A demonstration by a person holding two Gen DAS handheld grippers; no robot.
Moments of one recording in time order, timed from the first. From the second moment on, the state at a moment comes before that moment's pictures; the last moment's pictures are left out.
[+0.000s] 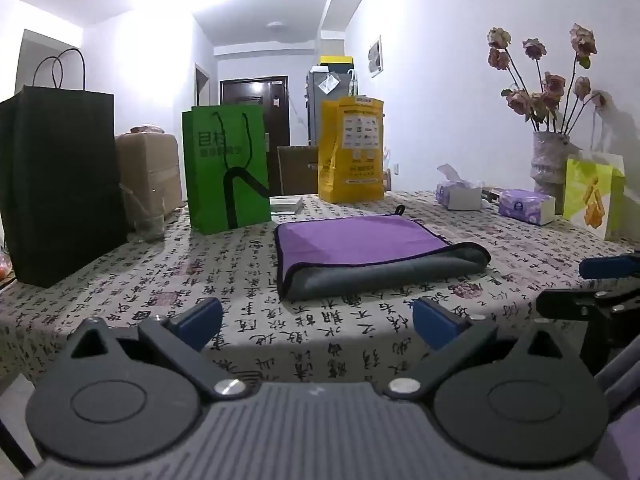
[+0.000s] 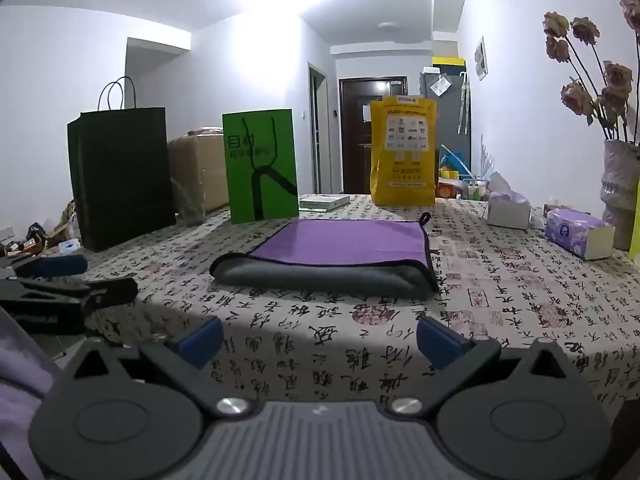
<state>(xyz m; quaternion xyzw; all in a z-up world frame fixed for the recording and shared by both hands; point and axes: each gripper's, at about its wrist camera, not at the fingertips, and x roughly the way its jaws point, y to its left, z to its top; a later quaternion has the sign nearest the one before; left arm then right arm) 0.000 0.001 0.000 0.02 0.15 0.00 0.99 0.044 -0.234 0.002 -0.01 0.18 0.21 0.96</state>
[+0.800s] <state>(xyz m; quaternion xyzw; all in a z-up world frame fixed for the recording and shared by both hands) 0.003 -0.009 -0.004 0.03 0.16 -0.02 0.99 0.050 -0.236 -0.004 0.01 0.21 0.19 0.96</state>
